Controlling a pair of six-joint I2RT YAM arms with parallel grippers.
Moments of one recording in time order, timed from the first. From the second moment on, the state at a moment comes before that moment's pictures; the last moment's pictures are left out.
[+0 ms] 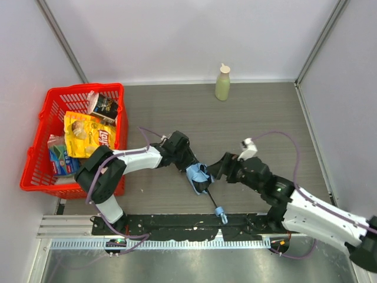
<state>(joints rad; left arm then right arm) -0.76 1.69 0.89 -0.16 0.10 -1.24 0.92 0.78 0.43 -0.09 0.13 0.87</state>
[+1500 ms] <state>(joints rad) -0.61 1.52 1.09 0.35 0.37 -1.59 0.61 1.14 0.21 0.62 -0.20 2.00</state>
